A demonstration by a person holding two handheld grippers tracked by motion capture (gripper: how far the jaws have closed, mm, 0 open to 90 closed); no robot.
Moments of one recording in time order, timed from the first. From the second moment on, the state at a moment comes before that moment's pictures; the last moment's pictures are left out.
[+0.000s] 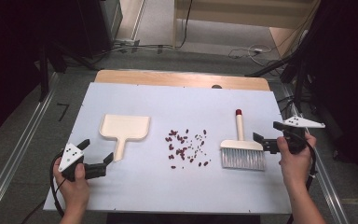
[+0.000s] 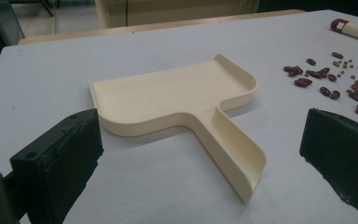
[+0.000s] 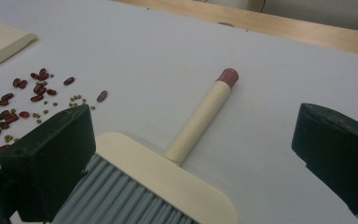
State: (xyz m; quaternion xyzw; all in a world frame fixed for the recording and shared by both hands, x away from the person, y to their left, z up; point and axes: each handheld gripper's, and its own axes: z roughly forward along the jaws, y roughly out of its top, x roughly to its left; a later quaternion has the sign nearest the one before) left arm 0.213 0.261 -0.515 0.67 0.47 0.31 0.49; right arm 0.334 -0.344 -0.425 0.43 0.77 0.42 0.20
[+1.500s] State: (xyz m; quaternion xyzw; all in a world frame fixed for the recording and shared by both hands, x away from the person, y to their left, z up) left arm 0.214 0.261 -0.515 0.67 0.46 0.31 0.49; right arm 0.420 -0.292 -0.459 0.59 0.77 0.23 0.10
